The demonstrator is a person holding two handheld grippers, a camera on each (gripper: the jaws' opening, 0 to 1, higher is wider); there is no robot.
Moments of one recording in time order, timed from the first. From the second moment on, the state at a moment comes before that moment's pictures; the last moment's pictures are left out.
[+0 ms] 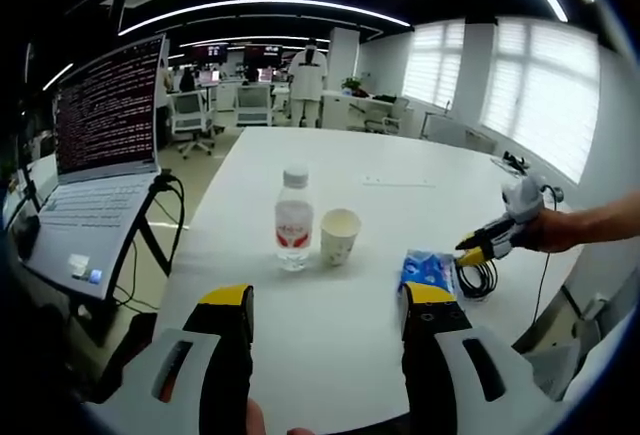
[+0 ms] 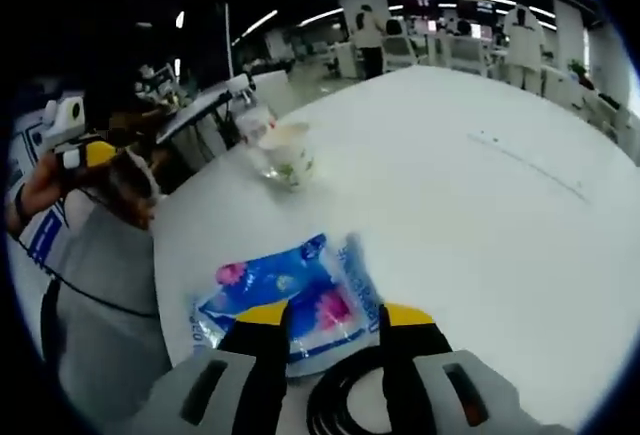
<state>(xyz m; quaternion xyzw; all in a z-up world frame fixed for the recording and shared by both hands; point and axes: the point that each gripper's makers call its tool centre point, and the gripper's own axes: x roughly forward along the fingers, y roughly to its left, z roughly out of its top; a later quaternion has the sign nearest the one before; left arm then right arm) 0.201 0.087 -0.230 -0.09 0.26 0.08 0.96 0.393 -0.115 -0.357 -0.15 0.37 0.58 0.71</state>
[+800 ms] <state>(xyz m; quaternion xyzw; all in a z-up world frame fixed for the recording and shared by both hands) 0.191 0.091 -0.232 -0.09 0.26 0.09 0.96 0.393 -0.094 -0.370 -0.21 0.40 0.59 0.67</state>
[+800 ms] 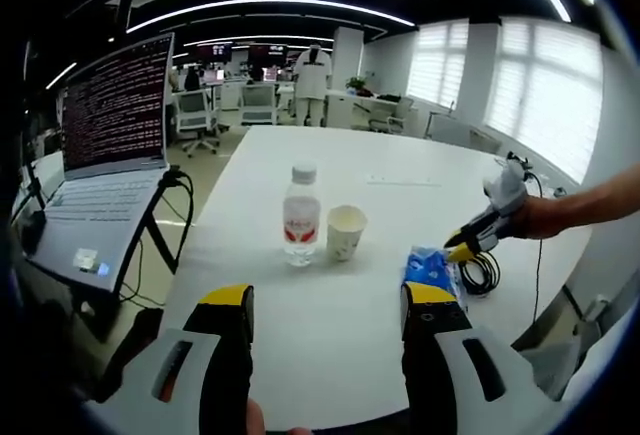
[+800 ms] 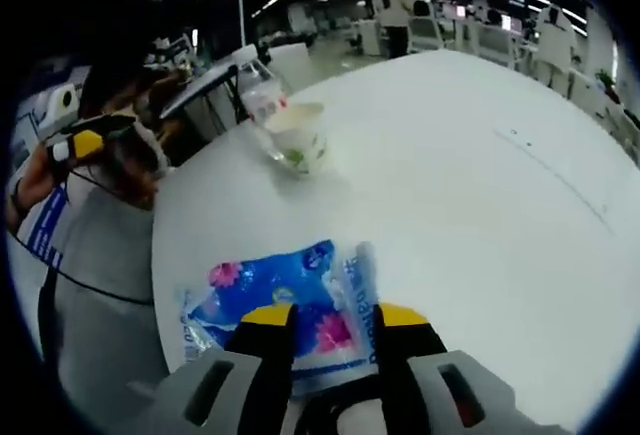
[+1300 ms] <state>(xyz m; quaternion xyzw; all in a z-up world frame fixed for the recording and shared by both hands) 0.183 0.096 -0.234 -0.09 0.26 0.10 0.96 0.403 -0.093 -0.379 -0.21 0.40 0.58 0.68</state>
